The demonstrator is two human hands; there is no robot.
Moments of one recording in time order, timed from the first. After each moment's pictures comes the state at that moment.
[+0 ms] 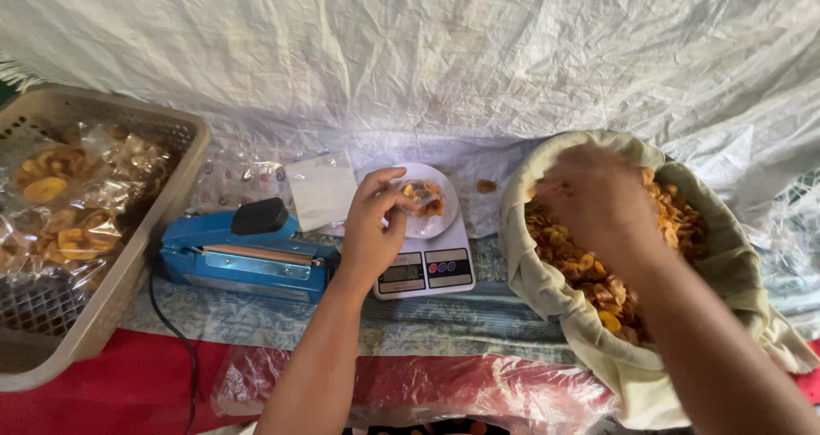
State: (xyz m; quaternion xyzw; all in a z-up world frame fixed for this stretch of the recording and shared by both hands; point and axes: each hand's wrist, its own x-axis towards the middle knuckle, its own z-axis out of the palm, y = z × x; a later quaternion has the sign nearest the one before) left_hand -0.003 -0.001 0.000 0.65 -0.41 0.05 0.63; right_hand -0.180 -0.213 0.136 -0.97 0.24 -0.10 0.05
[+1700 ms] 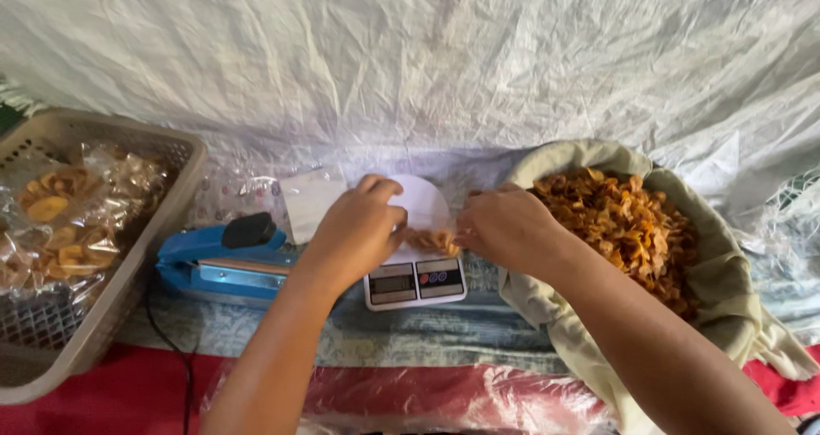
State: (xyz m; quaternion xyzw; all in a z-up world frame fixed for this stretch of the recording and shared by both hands) left_hand -0.006 0.016 0.087 0.75 -0.60 0.10 0.25; right_hand -0.131 -0.183 0.120 -1.00 0.01 0.04 -0.06
